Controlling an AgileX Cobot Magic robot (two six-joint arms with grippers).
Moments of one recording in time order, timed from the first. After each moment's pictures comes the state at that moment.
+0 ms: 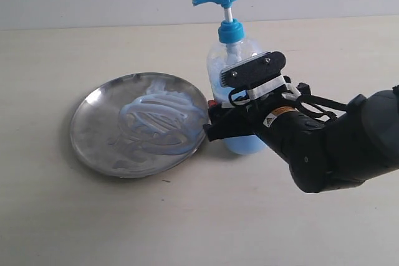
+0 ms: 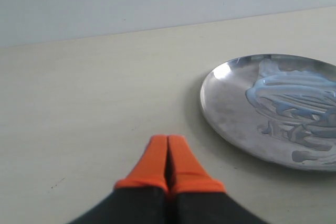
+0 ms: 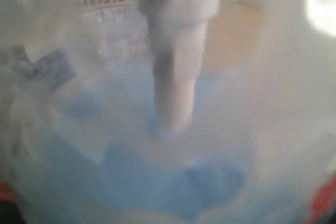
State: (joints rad) left arm -0.07 0.01 0.00 -0.14 0.37 0.23; right arm 0.60 1.89 -0.61 0.56 -0.76 -0.37
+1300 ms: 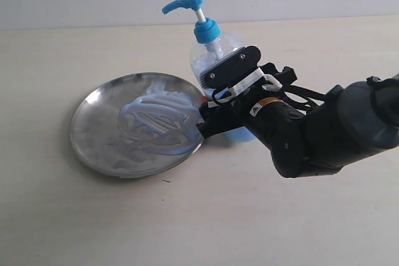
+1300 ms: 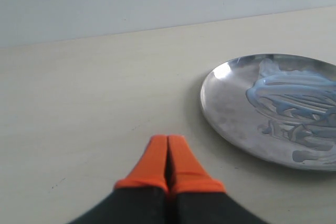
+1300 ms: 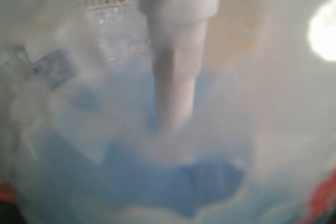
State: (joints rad) left arm -0.07 0.01 0.00 -0.13 0.37 0.23; right arm 0.60 1.94 -0.70 0.59 -0.75 -0.60
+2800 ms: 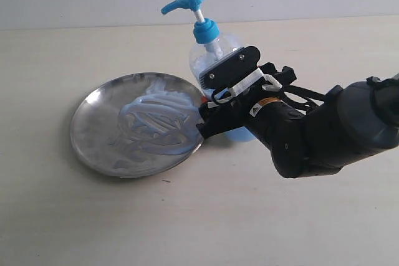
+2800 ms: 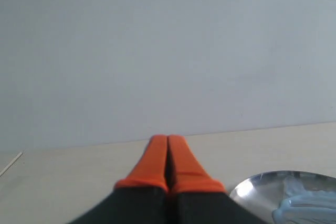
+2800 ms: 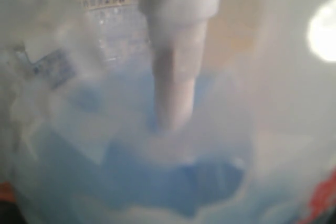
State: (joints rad) left arm -0.07 0.01 0.00 -0.14 -0.01 0.23; right arm 0.60 1.94 -0.70 0.58 -0.75 -0.60
